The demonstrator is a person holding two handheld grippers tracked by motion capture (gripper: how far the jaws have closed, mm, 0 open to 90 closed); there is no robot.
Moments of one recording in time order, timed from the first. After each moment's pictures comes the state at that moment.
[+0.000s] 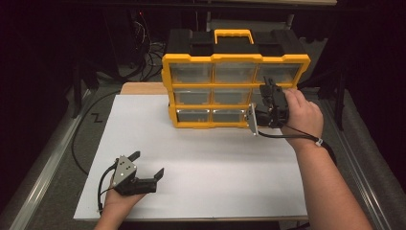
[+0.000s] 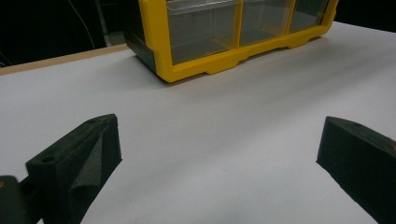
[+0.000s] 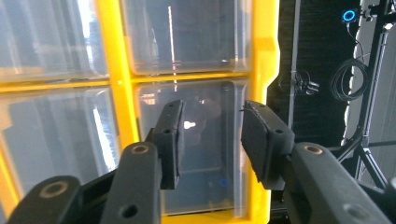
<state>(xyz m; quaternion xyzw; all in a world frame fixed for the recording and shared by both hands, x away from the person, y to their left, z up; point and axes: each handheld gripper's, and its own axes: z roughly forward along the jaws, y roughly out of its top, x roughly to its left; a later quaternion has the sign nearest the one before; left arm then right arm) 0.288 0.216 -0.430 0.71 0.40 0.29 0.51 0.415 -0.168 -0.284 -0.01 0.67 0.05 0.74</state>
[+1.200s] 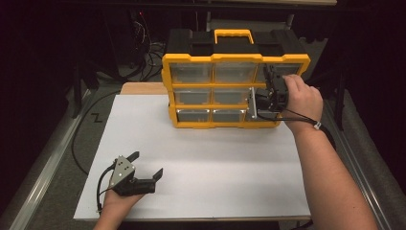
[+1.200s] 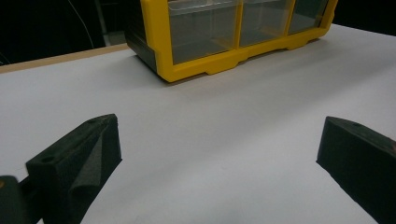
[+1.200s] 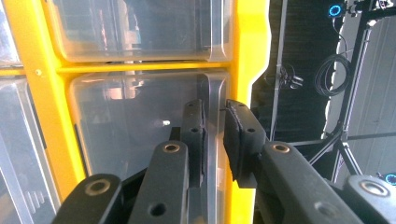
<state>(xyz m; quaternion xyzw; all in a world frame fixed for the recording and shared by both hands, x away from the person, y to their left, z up) 0.287 0.218 -0.430 0.70 0.40 0.29 0.51 0.450 -0.169 -0.269 -0.01 0.64 0.02 0.77</state>
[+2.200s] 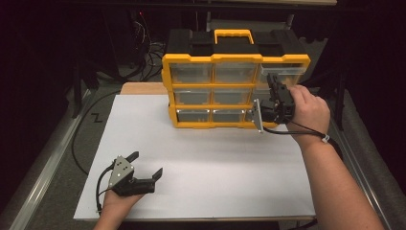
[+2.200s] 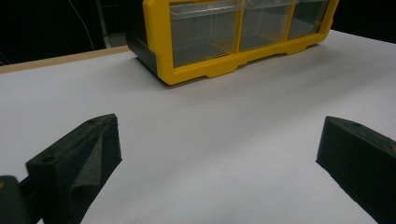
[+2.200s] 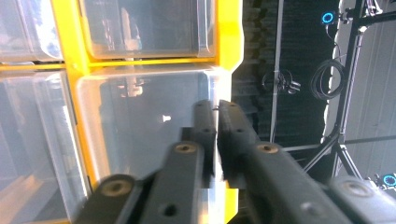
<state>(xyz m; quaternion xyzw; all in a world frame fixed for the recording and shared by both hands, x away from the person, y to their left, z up) 0.286 0.220 -0.429 0.70 0.40 0.29 0.52 0.415 -0.177 -0.270 -0.02 0.64 0.04 0.77</state>
